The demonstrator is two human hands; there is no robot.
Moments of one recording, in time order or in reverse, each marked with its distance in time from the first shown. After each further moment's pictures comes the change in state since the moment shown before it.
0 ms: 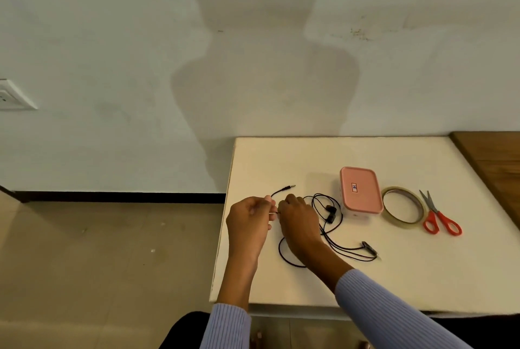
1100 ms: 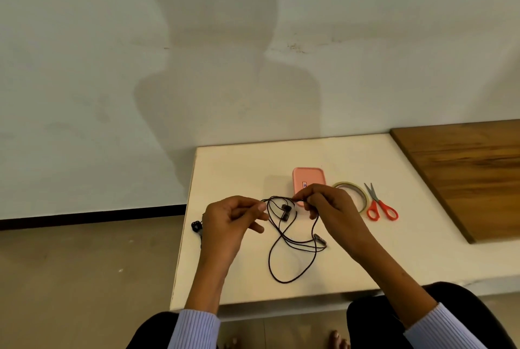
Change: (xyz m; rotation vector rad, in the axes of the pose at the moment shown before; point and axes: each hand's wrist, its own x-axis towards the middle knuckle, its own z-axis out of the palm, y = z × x) left_hand -0.035 0.023 0.021 -0.020 -0.262 0.261; right_hand -0.083 0.089 -0.119 1.050 0.147 0.216
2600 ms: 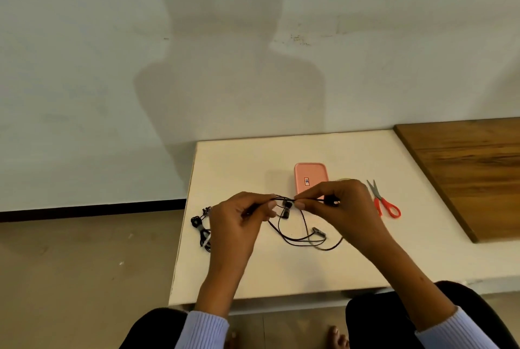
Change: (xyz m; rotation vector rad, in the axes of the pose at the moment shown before) left_hand -0.008 -0.006 0.014 0.133 0.077 0.318; right_hand -0.005 -0.014 -0.013 -0.186 -0.012 -0.235
